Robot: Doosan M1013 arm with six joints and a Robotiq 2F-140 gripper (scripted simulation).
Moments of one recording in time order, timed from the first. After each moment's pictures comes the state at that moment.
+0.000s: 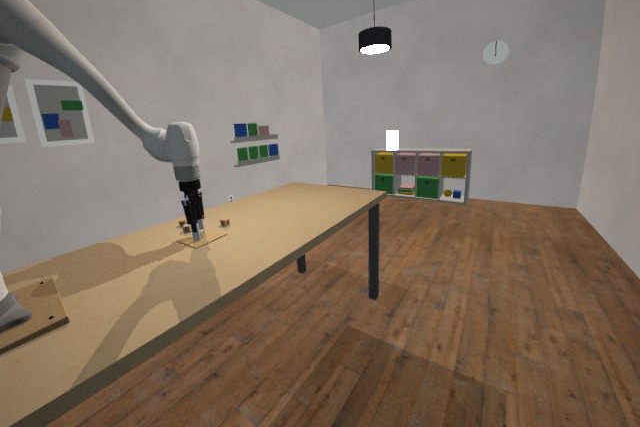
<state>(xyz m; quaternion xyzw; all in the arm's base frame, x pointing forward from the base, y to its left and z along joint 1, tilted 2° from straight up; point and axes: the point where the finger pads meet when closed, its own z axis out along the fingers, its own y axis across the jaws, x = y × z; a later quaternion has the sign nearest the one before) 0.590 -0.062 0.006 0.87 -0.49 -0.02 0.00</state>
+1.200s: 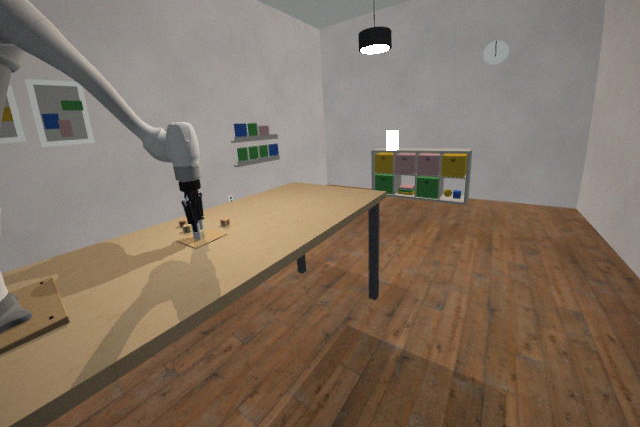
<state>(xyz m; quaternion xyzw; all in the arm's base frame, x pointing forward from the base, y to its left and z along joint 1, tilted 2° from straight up) 0.590 -0.062 0.006 0.87 -0.49 -0.02 0.00</state>
